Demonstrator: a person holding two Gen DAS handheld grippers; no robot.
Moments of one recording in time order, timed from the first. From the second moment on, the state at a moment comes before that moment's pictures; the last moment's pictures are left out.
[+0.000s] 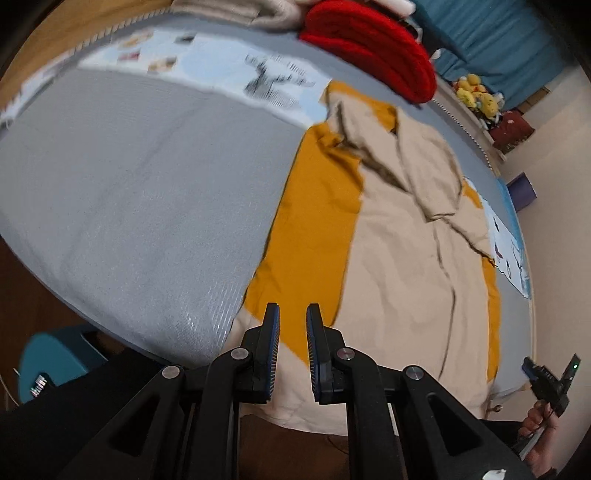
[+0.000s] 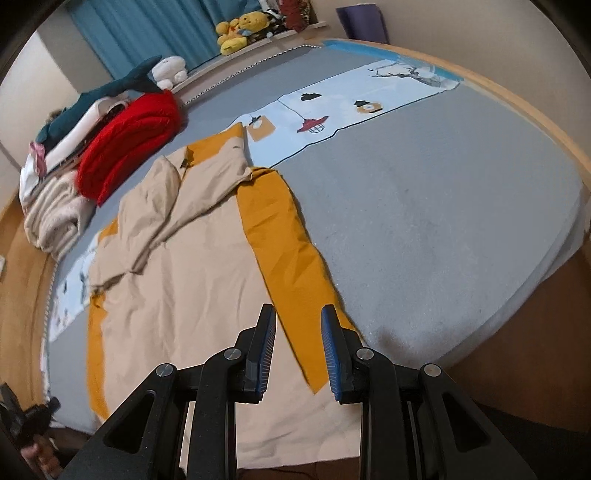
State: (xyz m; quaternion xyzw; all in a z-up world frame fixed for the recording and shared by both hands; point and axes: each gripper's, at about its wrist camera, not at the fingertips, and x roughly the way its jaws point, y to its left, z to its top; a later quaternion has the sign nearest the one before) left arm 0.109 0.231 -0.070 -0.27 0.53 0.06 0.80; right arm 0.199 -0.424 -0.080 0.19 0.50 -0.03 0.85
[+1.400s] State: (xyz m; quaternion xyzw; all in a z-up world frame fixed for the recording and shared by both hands) left arm 0.110 0.232 -0.119 -0.23 0.62 0.08 0.75; right arm 0.206 -0.436 -0.147 0.19 0.61 0.00 0.77
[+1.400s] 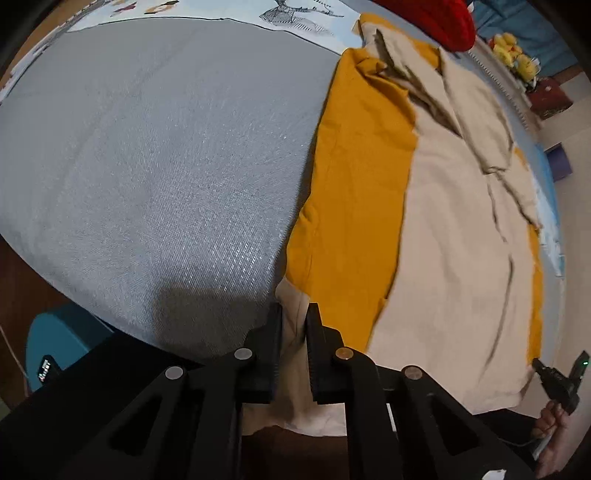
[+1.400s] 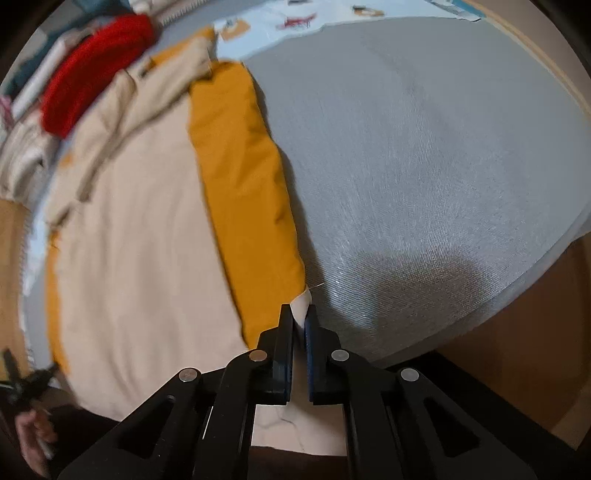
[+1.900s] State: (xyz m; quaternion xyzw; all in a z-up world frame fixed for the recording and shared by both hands) left arm 0.113 0.217 -0.142 -0.22 0.66 0.08 0.72; right arm 0.210 -0.423 -0.181 0.16 0.66 -0.01 0.73
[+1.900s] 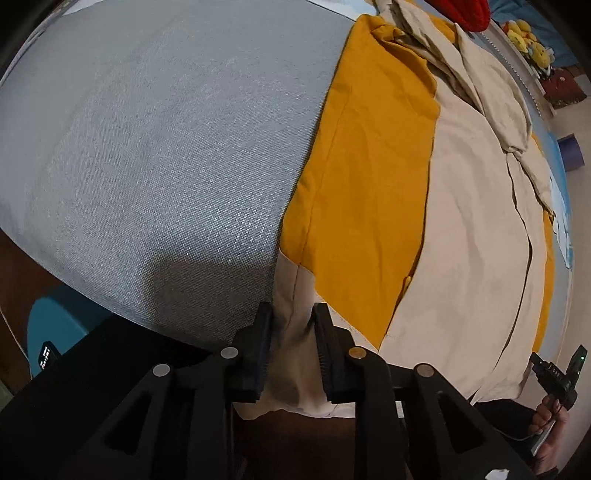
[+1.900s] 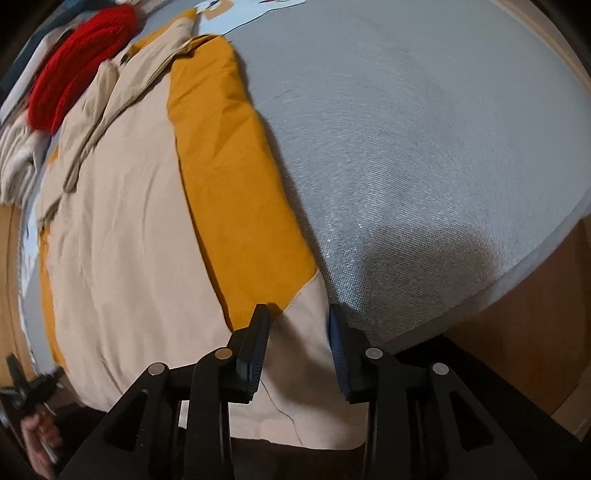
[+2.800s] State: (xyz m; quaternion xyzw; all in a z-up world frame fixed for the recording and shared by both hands) left arm 0.131 0.193 -0.149 -0.17 0.67 0.07 0.72; right arm 0.207 -0.409 -0.182 0.09 0.68 0.00 0.73
